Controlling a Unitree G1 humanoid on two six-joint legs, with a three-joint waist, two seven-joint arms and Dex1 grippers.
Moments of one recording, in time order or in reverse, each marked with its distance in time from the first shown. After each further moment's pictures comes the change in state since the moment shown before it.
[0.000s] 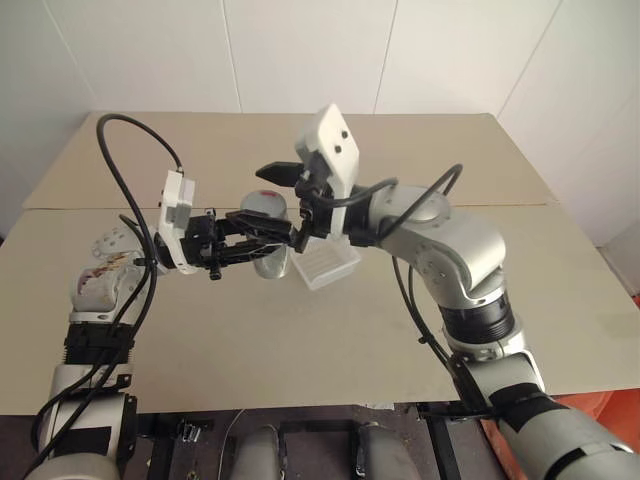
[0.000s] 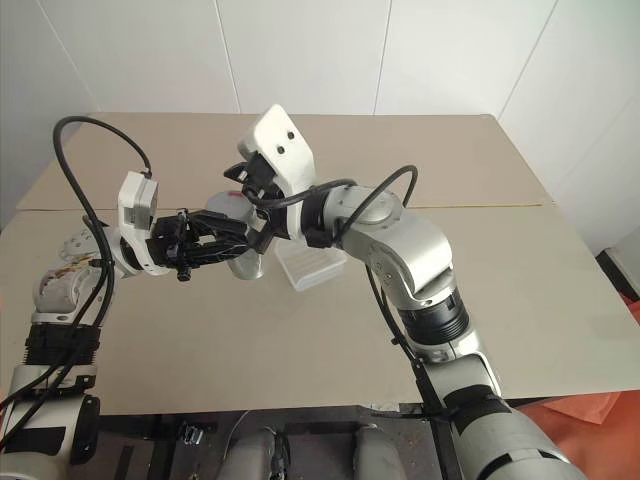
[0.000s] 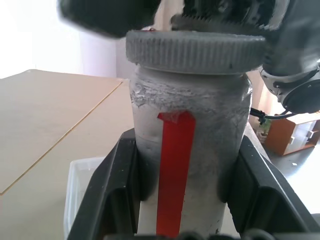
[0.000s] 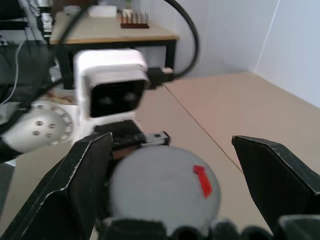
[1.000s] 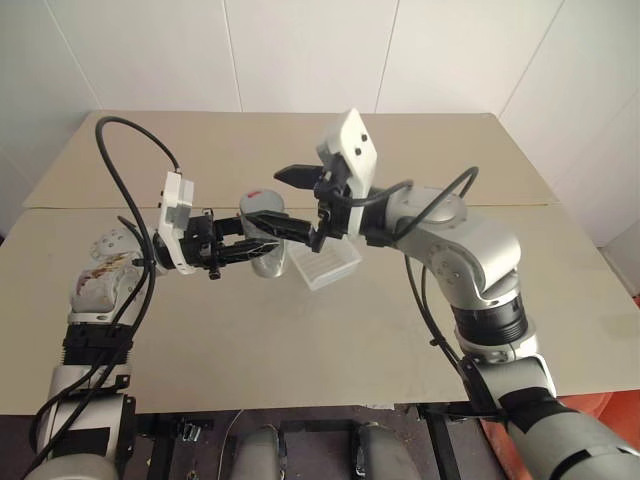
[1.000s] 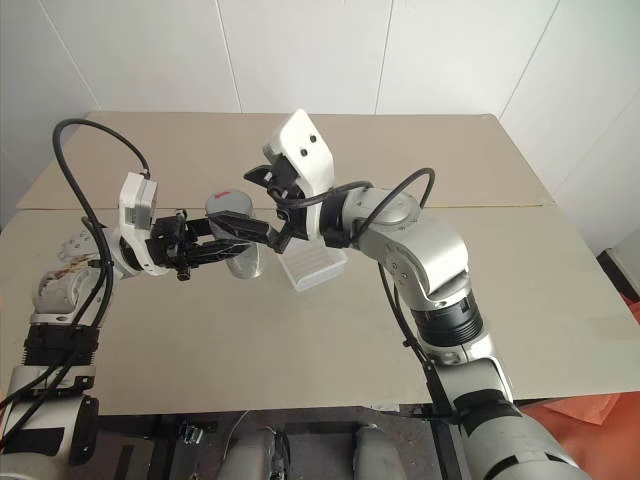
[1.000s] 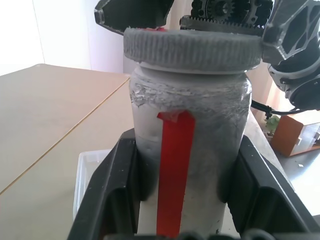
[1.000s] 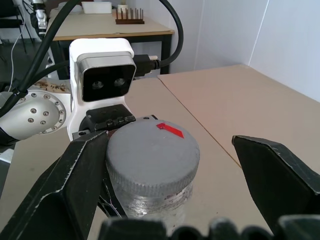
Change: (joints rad) left arm 0.005 0.005 0.000 0.007 0.005 0.000 0.015; right arm 0.043 -0.077 -0.038 -0.047 0.030 -0.001 0.059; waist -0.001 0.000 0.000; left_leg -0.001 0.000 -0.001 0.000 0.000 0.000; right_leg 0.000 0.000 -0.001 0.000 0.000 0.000
